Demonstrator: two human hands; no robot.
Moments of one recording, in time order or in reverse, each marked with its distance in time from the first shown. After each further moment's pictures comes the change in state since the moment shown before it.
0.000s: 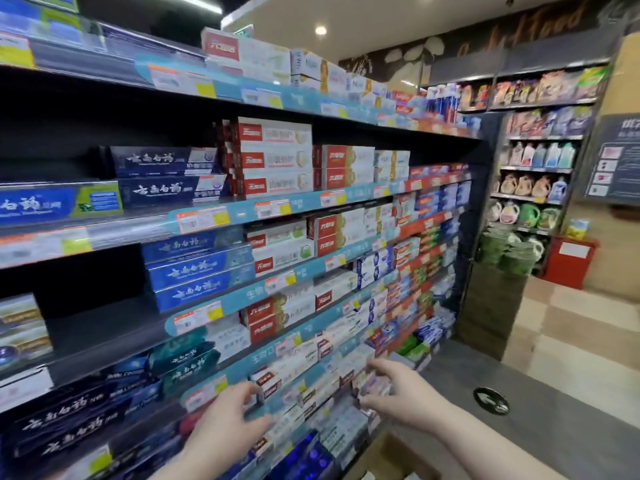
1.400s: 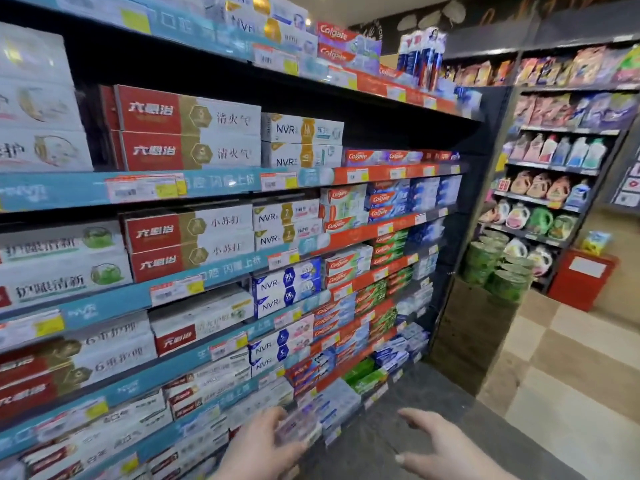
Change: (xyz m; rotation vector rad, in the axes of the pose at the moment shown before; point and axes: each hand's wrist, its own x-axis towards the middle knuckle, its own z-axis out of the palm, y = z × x) left_hand 0.274 0.256 0.329 -0.060 -0.121 -0.066; right_hand 0.191 0.361 -0.244 -0.069 -0.167 0.069
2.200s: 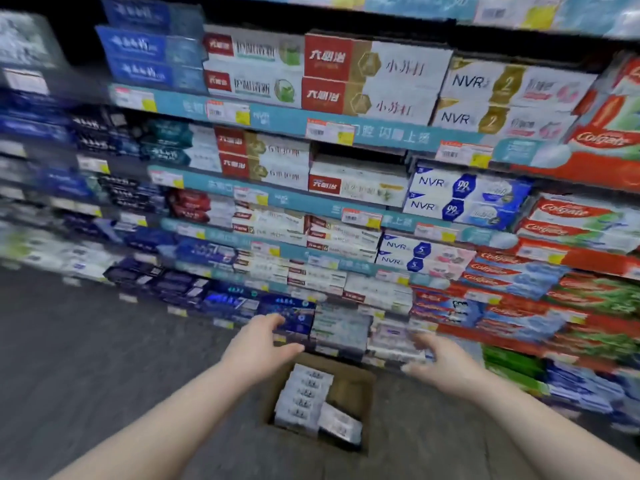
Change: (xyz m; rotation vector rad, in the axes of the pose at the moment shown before) left_hand -0.036 0.002 0.098 -0.044 0.442 -0.821; right_hand 0.209 0.051 0.020 -0.399 -0.547 -0.493
